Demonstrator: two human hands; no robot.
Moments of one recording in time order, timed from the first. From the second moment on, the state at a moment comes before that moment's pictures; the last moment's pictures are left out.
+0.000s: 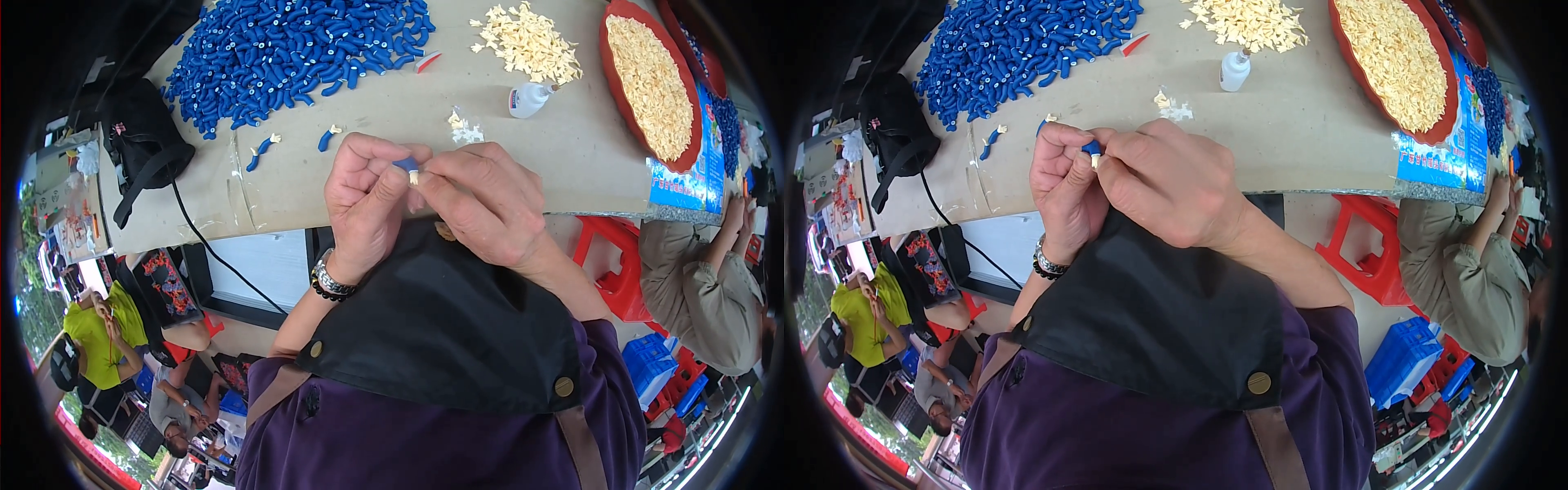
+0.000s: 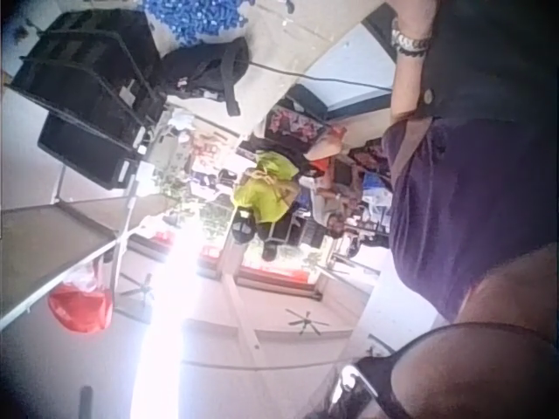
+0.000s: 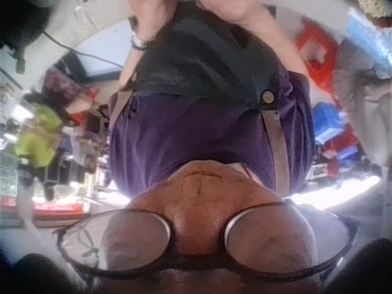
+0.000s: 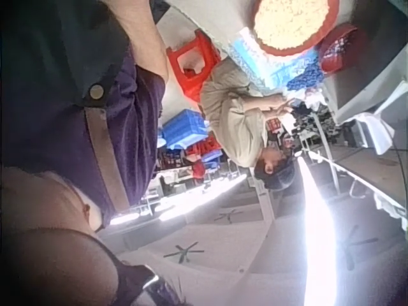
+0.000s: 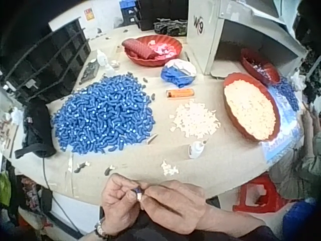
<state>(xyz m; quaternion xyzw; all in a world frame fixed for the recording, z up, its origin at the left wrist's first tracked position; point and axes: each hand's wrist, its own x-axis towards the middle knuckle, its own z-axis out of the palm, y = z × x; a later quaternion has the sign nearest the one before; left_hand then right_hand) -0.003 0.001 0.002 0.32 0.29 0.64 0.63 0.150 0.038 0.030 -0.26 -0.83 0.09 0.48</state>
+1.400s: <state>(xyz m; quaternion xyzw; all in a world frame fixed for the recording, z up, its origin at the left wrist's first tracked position) 0.000 -0.003 0.008 0.40 0.47 0.60 0.51 0.147 0.037 0.035 -0.47 -0.49 0.61 0.40</state>
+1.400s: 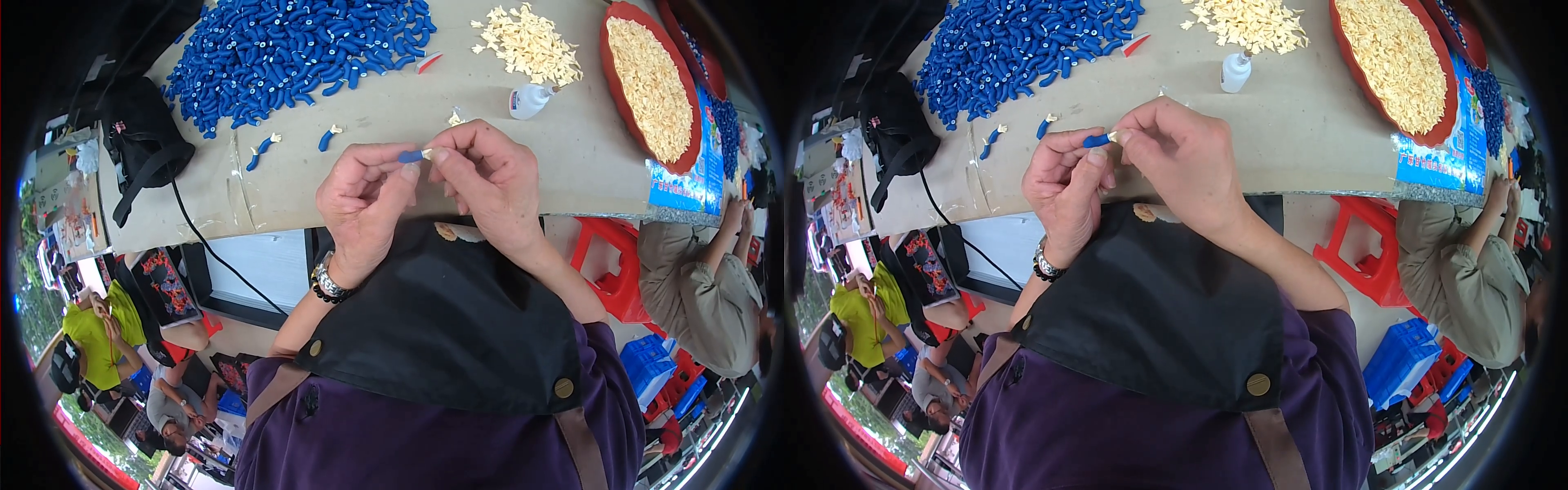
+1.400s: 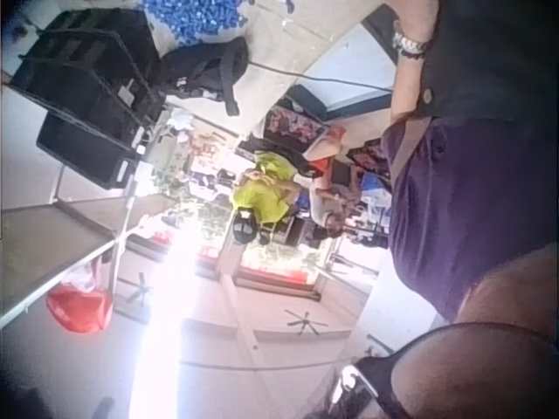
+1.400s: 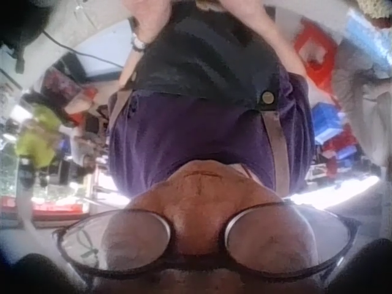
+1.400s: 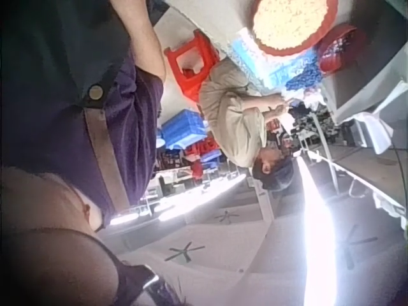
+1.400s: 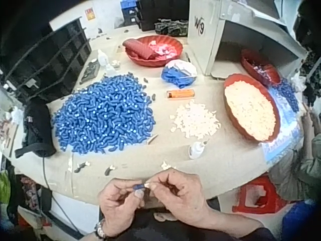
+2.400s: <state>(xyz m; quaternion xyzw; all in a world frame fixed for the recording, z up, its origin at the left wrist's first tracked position) 0.015 0.004 0.005 0.40 0.47 0.60 0.52 0.275 0.062 0.094 -0.48 -0.68 0.12 0.54</state>
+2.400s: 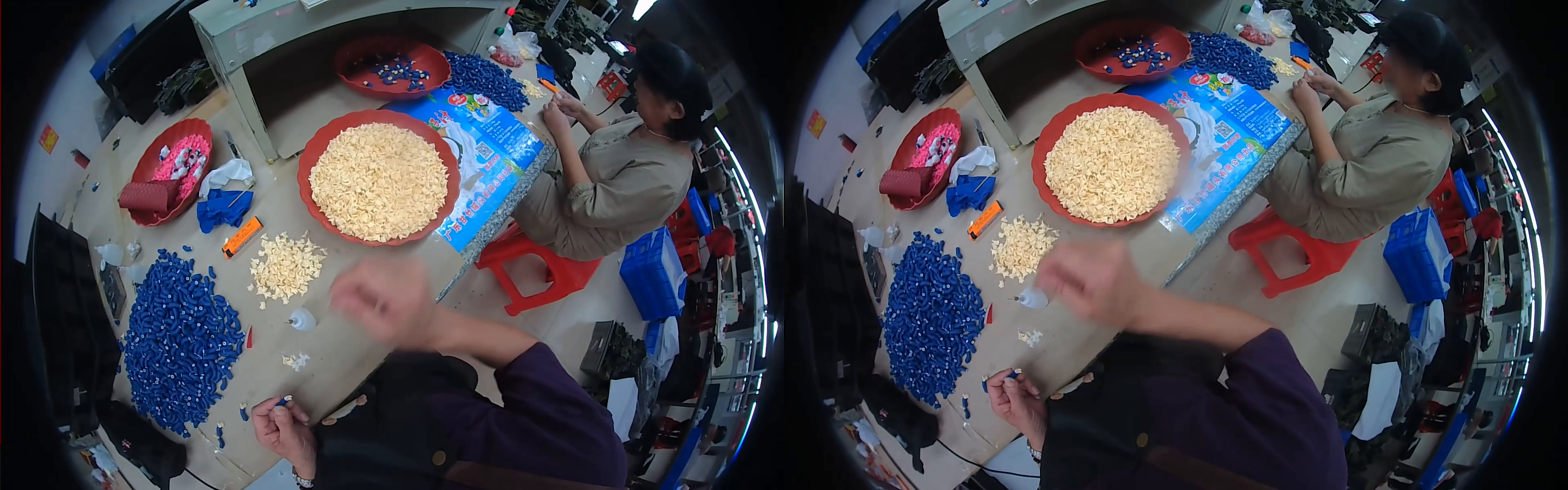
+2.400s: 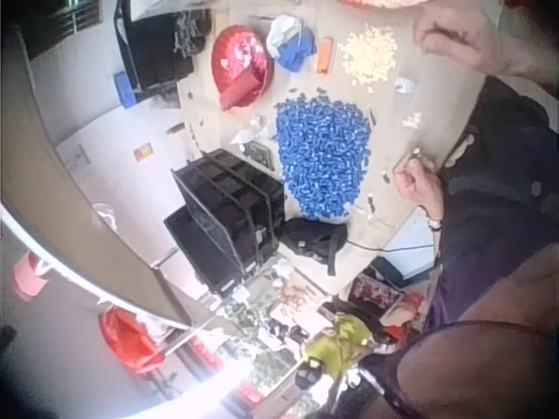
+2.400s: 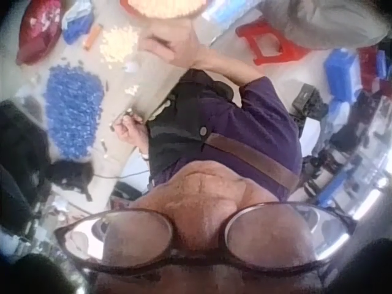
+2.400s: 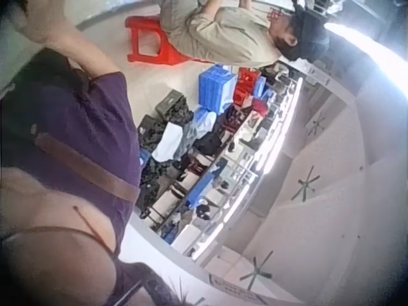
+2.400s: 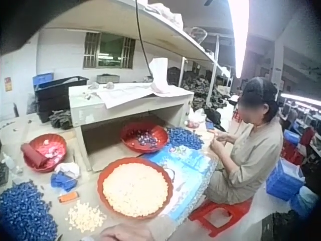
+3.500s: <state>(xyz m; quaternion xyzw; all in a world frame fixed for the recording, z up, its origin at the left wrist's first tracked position) 0.010 0.014 0.003 0.42 0.45 0.55 0.57 0.576 0.350 0.055 -0.78 -0.53 -0.10 0.32</state>
